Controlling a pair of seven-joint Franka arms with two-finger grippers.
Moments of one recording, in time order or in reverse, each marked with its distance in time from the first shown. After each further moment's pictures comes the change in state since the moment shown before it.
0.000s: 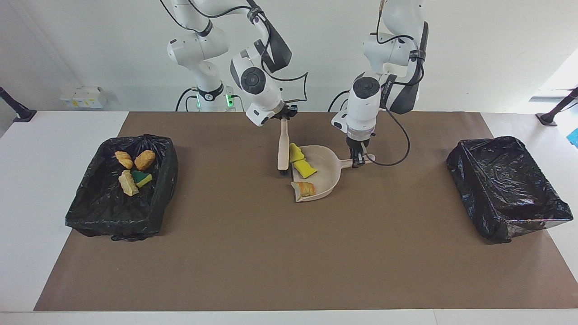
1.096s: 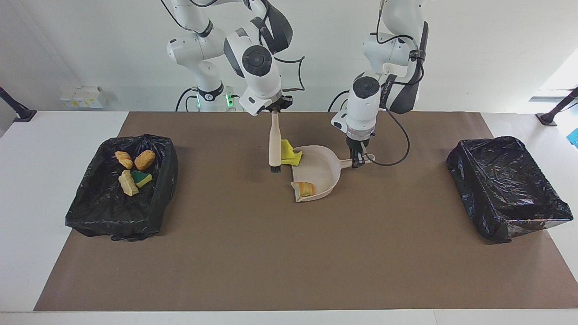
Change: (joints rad) left arm 0.000 0.000 -0.001 0.002 0.000 -0.001 -0.001; right arm 0.015 -0.024 0.000 0.134 -0.290 -0.310 0.100
